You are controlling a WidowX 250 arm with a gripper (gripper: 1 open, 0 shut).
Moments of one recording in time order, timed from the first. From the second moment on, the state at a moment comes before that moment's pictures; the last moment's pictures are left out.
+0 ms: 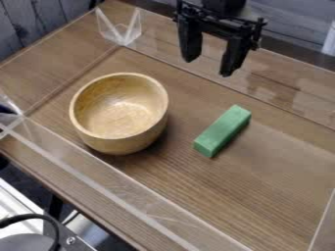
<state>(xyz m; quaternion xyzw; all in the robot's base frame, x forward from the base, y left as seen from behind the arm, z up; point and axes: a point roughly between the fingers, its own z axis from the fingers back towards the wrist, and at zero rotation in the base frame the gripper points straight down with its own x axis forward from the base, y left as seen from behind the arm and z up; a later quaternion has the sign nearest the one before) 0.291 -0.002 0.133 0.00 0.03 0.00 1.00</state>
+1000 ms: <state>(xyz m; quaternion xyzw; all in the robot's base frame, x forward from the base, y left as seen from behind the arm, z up) 0.268 -0.015 0.030 -0.01 0.07 -0.08 0.99</state>
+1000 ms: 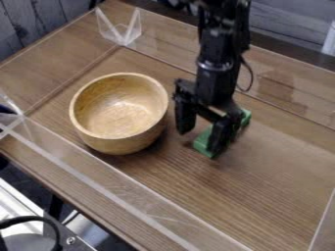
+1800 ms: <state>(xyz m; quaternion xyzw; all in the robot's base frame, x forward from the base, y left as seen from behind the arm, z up) 0.282 -0.019 0.031 -0.01 0.07 -0.07 1.00</state>
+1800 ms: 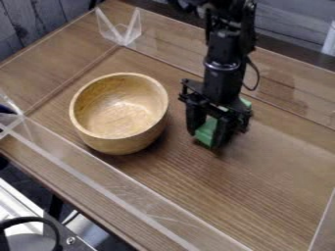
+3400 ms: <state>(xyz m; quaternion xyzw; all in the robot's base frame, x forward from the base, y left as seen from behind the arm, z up) 0.318 -0.020 0.043 -0.03 0.00 -0.07 1.00</state>
